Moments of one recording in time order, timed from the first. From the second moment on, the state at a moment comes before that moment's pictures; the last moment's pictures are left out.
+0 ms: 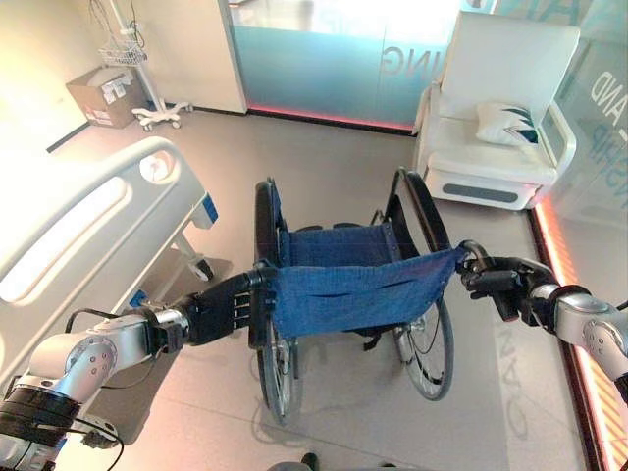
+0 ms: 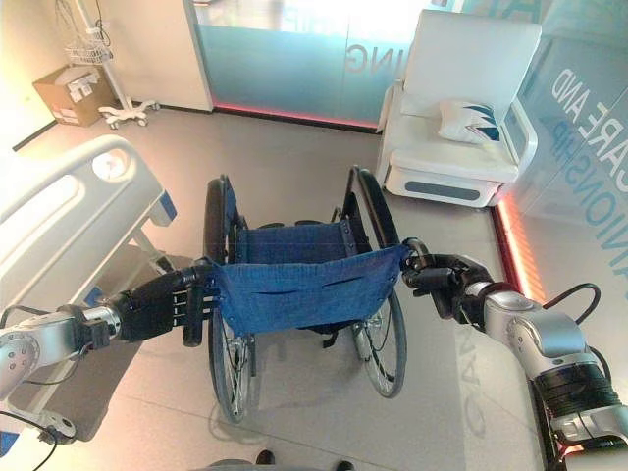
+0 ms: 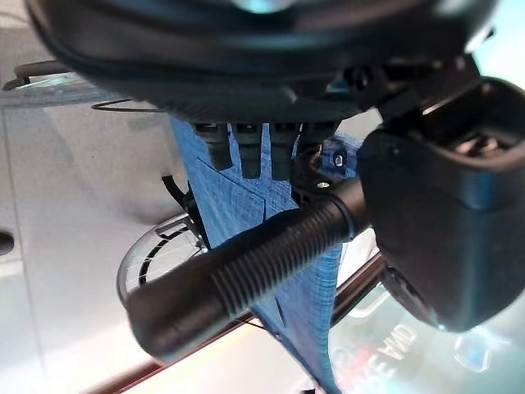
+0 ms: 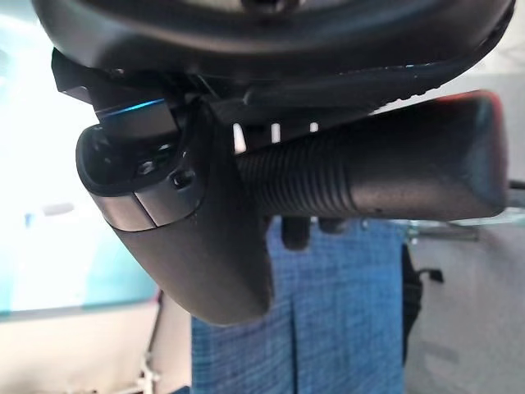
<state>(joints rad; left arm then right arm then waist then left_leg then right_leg) -0.13 1.06 -0.14 0.02 -1.05 0.69 -0.30 -0.29 -0.94 0.16 0.12 0.83 0.63 -0.06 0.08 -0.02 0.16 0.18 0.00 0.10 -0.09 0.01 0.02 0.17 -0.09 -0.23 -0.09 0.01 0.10</state>
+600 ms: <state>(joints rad) -0.12 1.20 -0.22 -0.04 -1.10 0.69 -0.37 -0.23 -0.98 0.16 0.08 0.87 0.61 -0.07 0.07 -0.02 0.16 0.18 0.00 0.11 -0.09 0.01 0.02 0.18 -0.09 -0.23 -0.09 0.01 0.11</state>
